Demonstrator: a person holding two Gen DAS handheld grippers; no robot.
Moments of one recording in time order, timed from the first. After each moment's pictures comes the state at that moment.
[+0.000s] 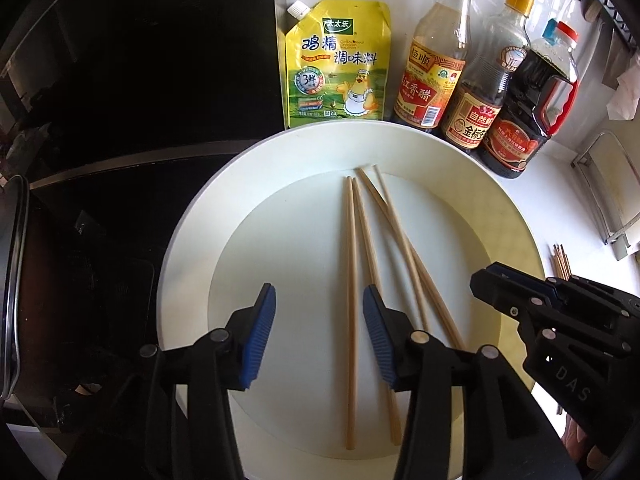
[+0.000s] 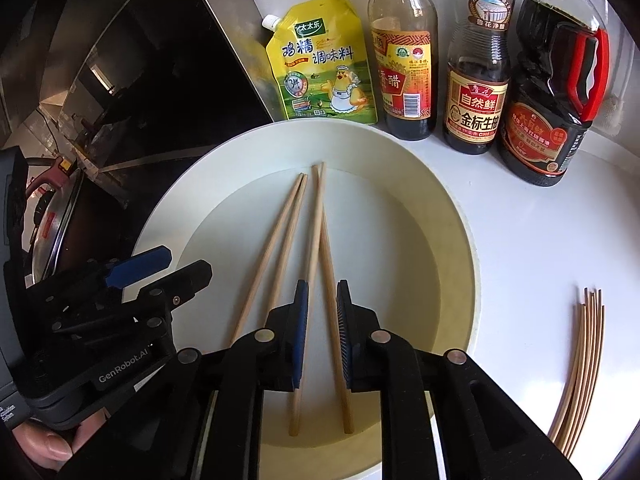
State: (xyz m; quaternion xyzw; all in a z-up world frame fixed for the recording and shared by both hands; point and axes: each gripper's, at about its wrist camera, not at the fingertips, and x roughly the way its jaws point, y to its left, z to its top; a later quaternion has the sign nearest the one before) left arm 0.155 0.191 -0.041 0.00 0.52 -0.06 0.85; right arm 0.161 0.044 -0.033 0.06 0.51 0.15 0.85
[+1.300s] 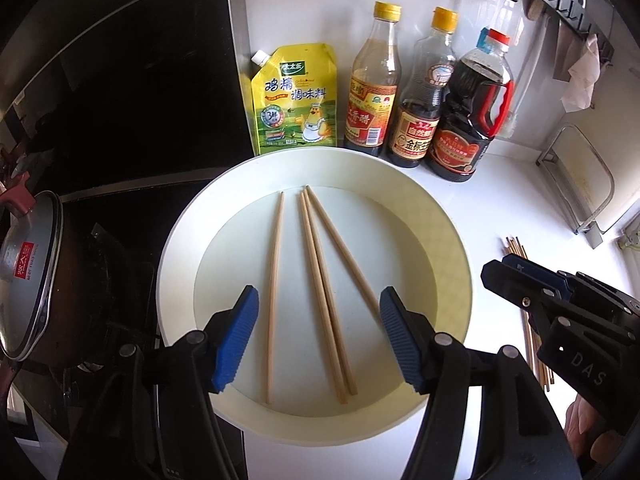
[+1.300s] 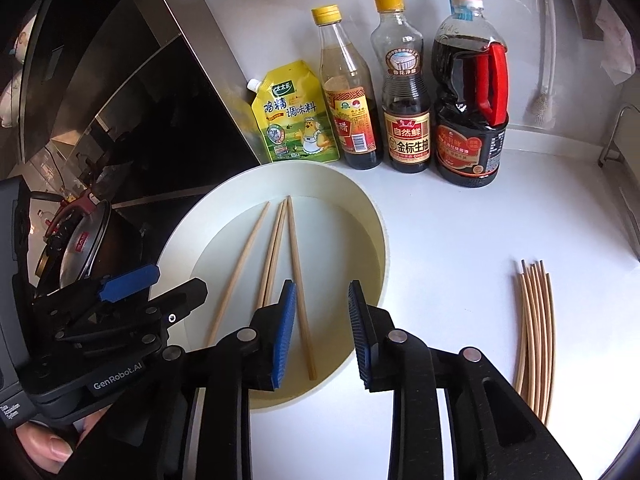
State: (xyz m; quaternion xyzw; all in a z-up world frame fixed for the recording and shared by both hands) left arm 0.100 0.155 0.005 0.01 0.48 -0.08 0.87; right arm 0.091 -0.008 0.012 0.10 0.44 0.12 0.88
